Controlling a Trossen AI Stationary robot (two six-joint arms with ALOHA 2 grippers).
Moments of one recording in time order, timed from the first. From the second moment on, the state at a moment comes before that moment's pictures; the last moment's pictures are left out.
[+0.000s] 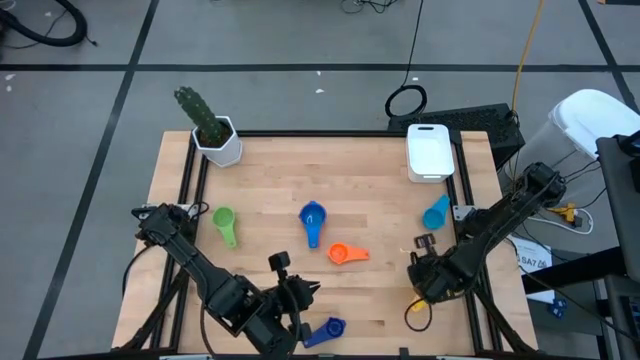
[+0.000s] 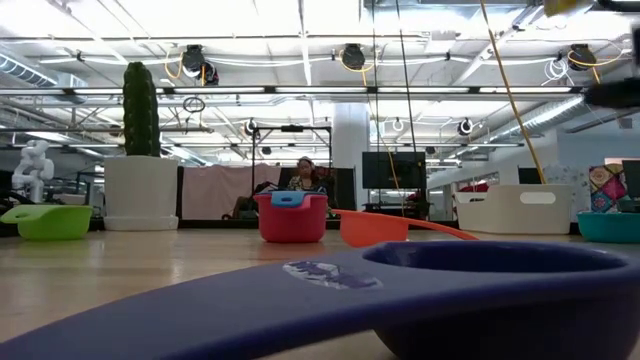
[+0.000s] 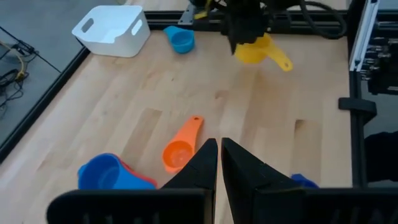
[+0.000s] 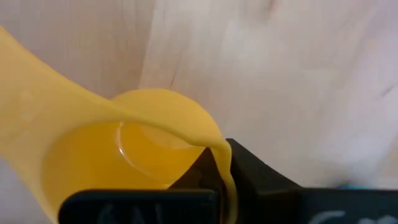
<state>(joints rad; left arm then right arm) -0.70 1.99 2.07 -1.10 -0.82 -0.69 0.75 1.38 0.82 -1.03 0.16 0.46</state>
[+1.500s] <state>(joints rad) -0.75 1.96 2.07 -0.99 -0.92 -0.57 -0.08 1.81 1.40 -0.44 0.19 -0.87</state>
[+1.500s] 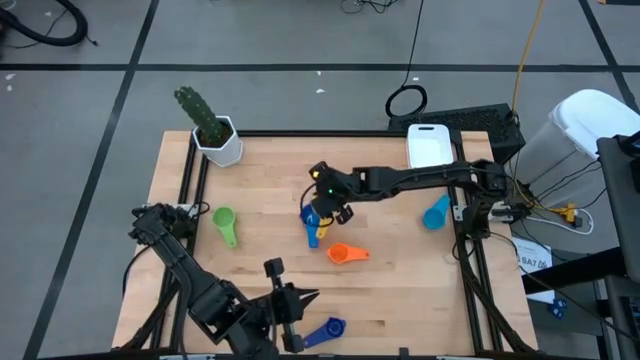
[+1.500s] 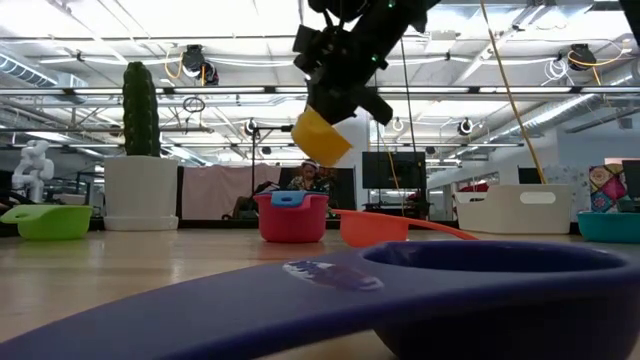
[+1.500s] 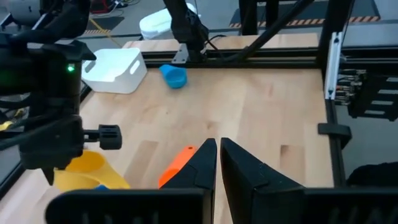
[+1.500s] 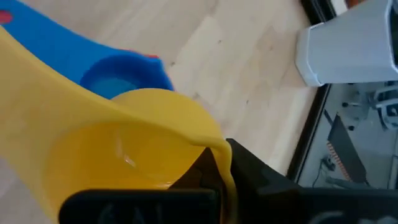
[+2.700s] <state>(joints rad) -0.72 1.96 2.07 -0.99 -0.92 -0.56 -0.10 1.91 1.39 -0.33 0.00 -0.75</state>
